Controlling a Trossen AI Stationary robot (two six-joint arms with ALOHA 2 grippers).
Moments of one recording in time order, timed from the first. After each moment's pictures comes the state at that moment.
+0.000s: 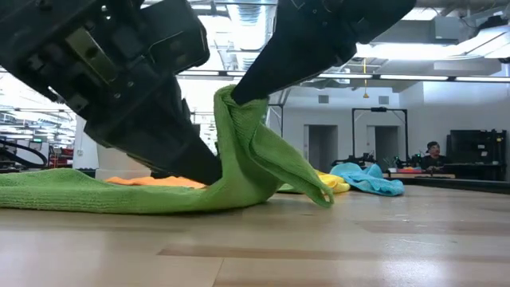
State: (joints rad) left arm -0.54 1.92 0.85 0.41 -0.38 -0.53; right arm 0.50 1.94 1.27 -0.12 0.45 0.15
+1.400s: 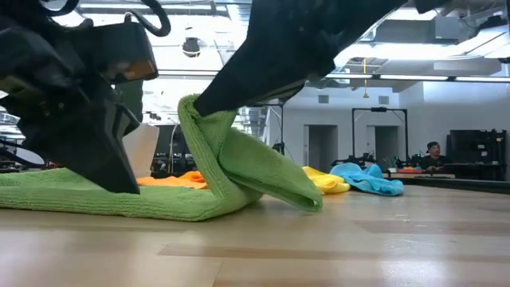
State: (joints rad) left arm -0.60 1.75 0.80 -0.06 -0.43 -0.70; right arm 0.47 2.02 1.27 0.05 0.29 0.13
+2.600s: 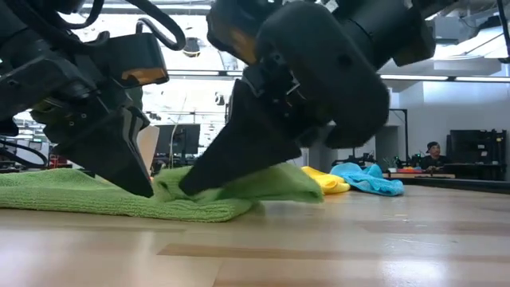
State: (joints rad) left arm -0.55 1.75 0.80 -0.07 -0.46 -0.62; right arm 0.44 2.15 1.27 0.14 0.20 0.08
